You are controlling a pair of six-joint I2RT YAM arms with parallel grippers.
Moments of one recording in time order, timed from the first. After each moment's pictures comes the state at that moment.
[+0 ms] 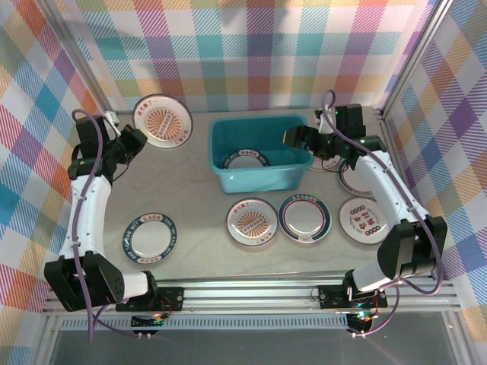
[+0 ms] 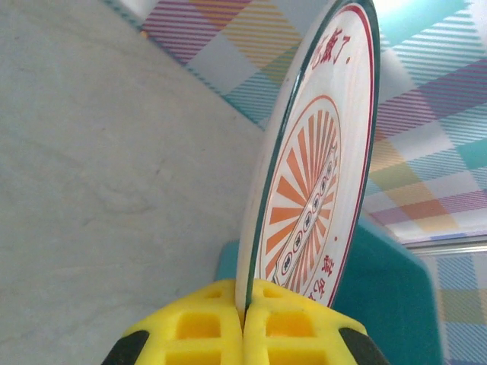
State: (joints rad) left arm 0.18 1.29 1.26 -0.51 0.42 -0.66; right arm 0.20 1.49 1.38 -0.60 -0.59 0.44
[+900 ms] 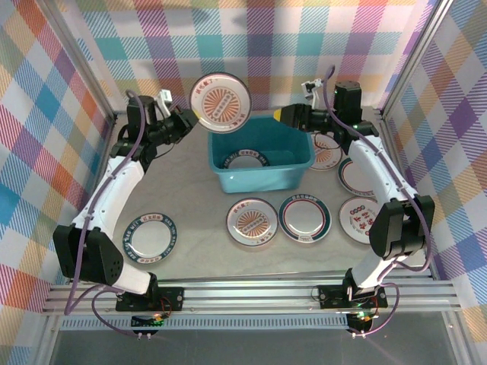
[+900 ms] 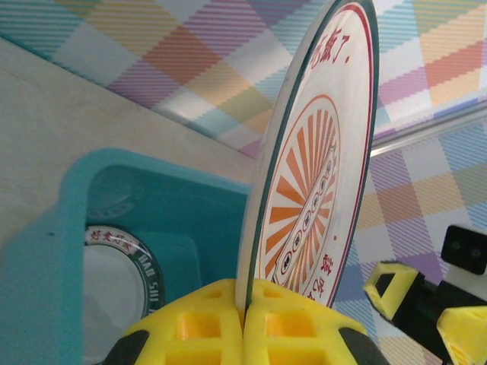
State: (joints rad) left arm -0.18 1.47 1.38 -0.26 0.48 -0.84; right arm 0.19 1.65 1.54 -0.25 -0.98 0.50
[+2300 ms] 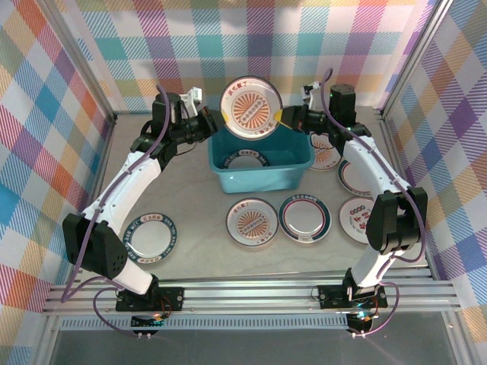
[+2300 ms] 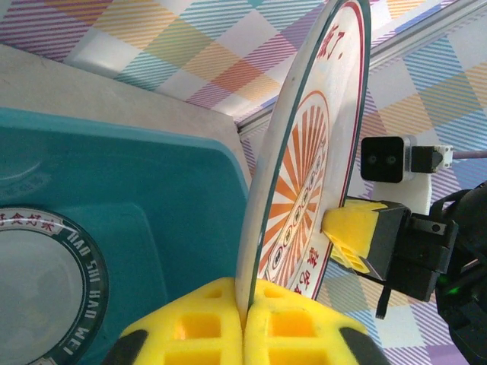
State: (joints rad) left arm -0.34 1.53 1.46 -0.25 0.51 -0.79; right arm 0.20 1.71 1.50 -0.13 -0.96 0.68
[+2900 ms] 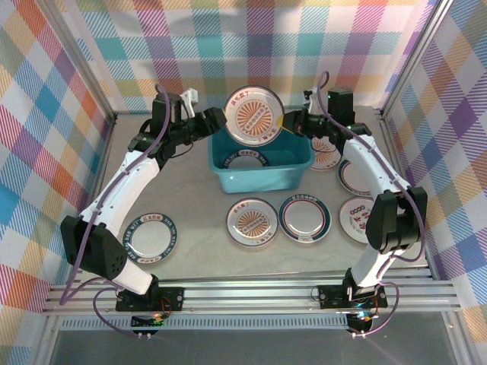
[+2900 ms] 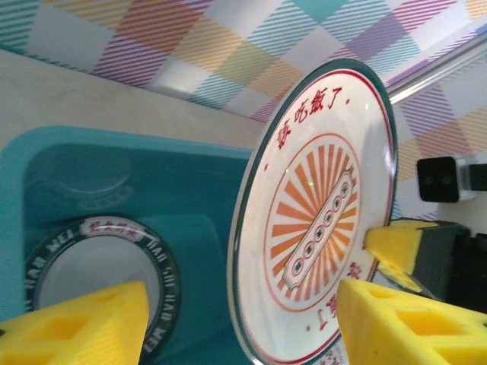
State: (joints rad) left arm -0.33 1.52 1.49 -0.40 0.33 -0.66; right arm 0.20 1.71 1.54 -0.33 -0.85 0.57
